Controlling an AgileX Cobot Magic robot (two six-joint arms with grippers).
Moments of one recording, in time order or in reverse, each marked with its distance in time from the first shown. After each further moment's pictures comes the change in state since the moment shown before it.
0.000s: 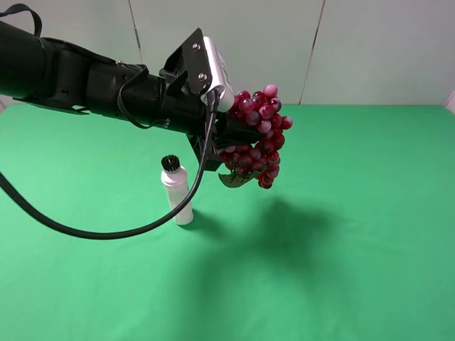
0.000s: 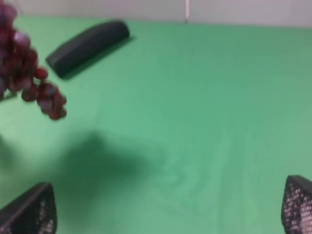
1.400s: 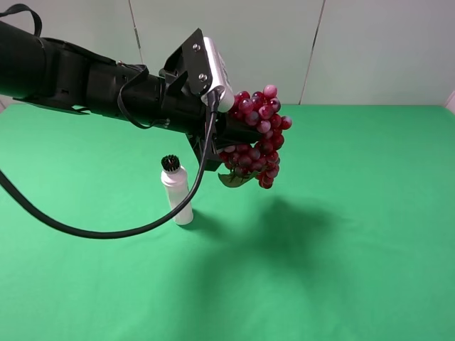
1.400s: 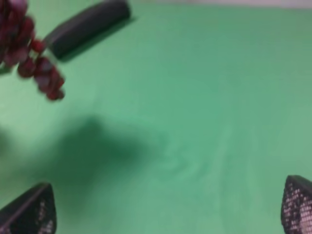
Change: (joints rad) left arm 0.000 0.000 0.000 0.000 -0.006 0.000; right arm -0.161 -0.130 0.087 0.111 0.001 -0.108
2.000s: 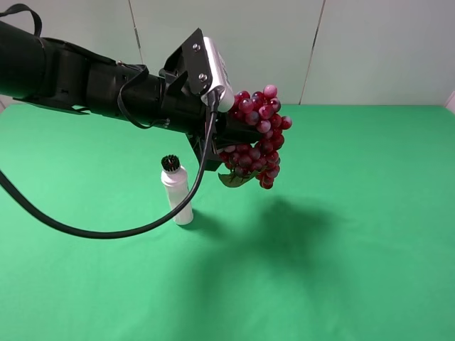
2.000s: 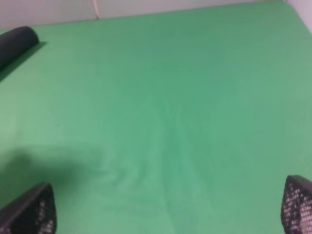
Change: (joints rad) left arm 0.000 0.000 0.000 0.000 0.000 0.000; right arm -0.278 -0.005 0.000 0.000 0.001 0.000
